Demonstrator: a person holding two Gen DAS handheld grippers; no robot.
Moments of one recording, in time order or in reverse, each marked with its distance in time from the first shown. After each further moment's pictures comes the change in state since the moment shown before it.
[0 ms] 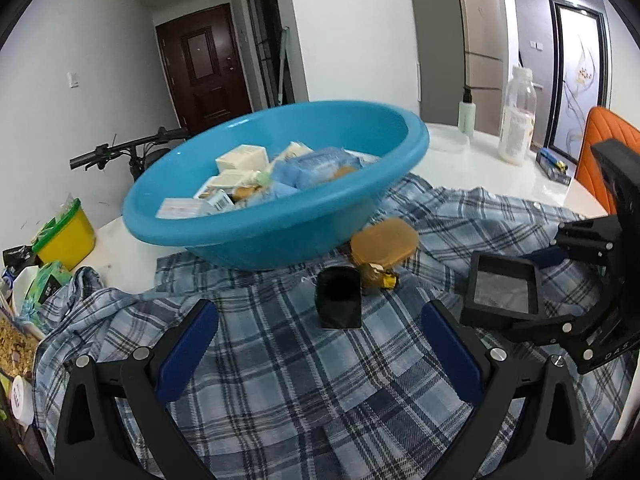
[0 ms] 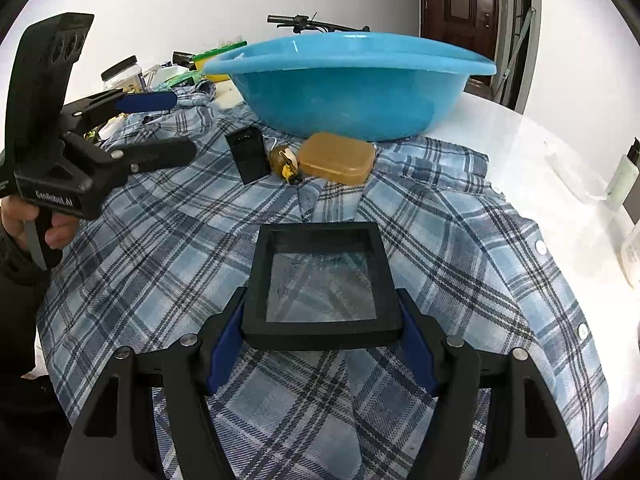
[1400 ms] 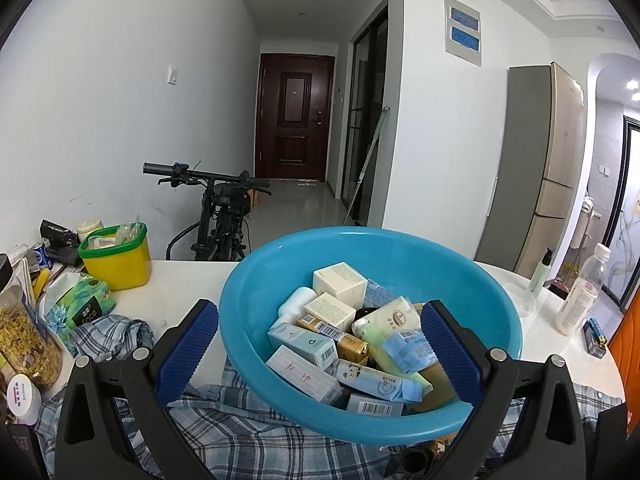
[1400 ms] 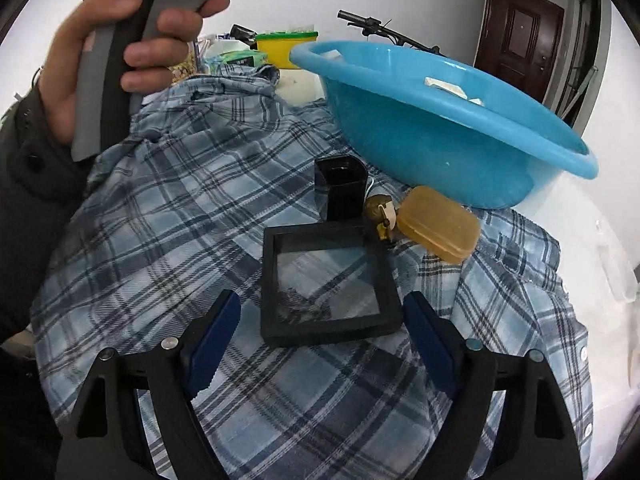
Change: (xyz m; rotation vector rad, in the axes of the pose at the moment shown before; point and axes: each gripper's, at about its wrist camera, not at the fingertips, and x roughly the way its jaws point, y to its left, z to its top) left arm -0.023 0.105 0.083 -0.347 -0.271 0.154; right arm 0.039 0.062 0.037 -0.225 -0.001 0.051
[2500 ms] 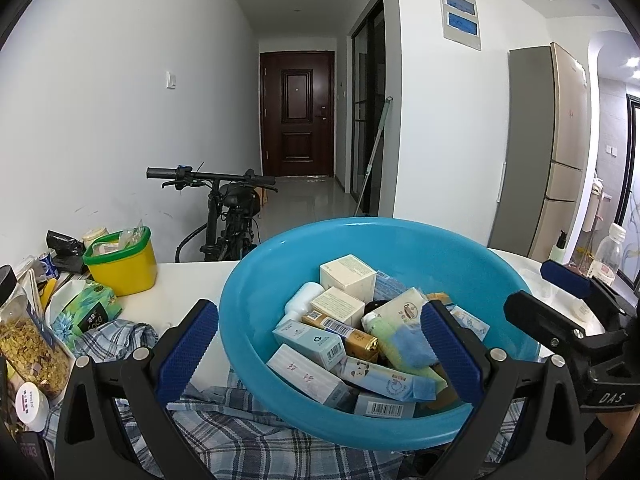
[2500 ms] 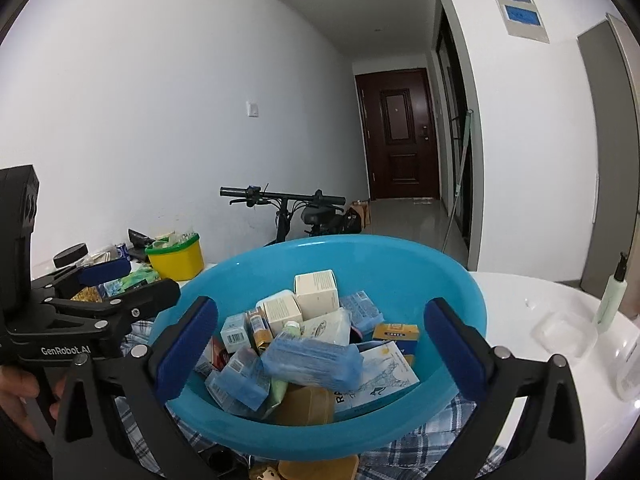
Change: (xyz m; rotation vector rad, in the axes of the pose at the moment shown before) left arm 0.017 -0.011 -0.007 0.058 0.013 0.052; right arm -0.058 -0.093 0.092 0.366 -0.554 -0.236
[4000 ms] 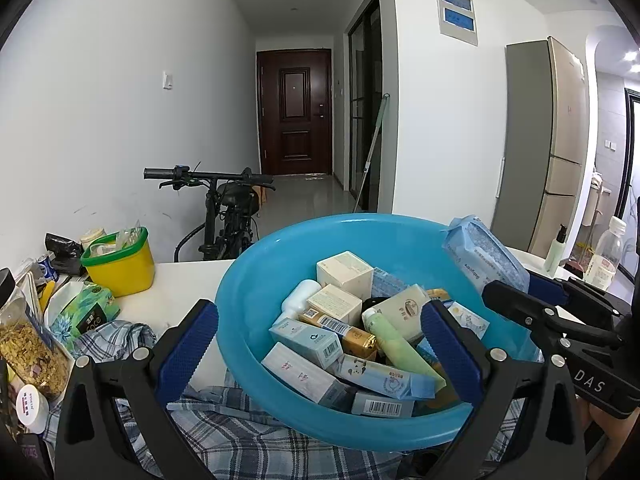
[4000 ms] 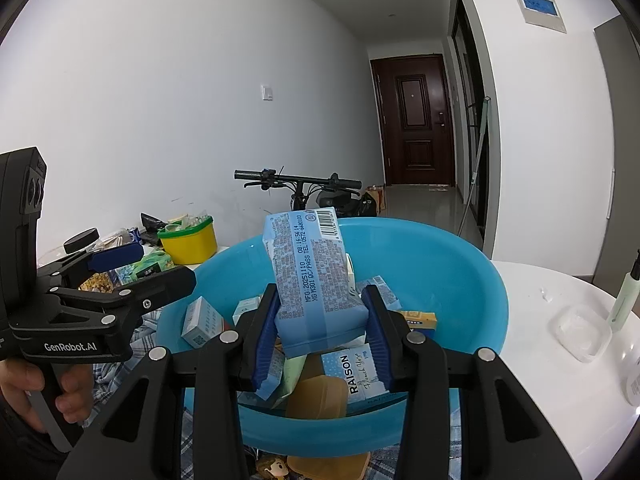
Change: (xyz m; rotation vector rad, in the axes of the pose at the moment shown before) left arm 0.003 -0.005 -0.001 0.015 0.006 -0.003; right arm 0.006 0.004 -0.007 -0.027 0.044 0.063
